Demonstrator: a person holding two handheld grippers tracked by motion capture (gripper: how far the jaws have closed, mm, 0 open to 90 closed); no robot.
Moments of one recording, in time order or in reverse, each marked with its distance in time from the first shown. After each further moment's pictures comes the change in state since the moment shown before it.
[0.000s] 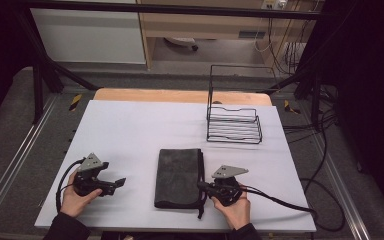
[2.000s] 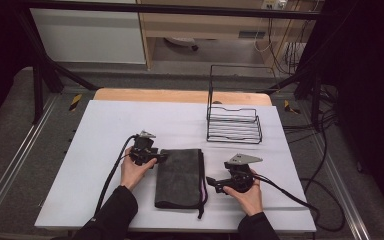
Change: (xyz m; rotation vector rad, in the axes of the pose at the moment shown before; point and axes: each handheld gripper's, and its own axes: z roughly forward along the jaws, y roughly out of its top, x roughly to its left) left arm -0.039 0.093 0.129 0.133 -0.018 -0.192; right arm -0.062 -0.003 0.001 -0.064 -0.064 0.039
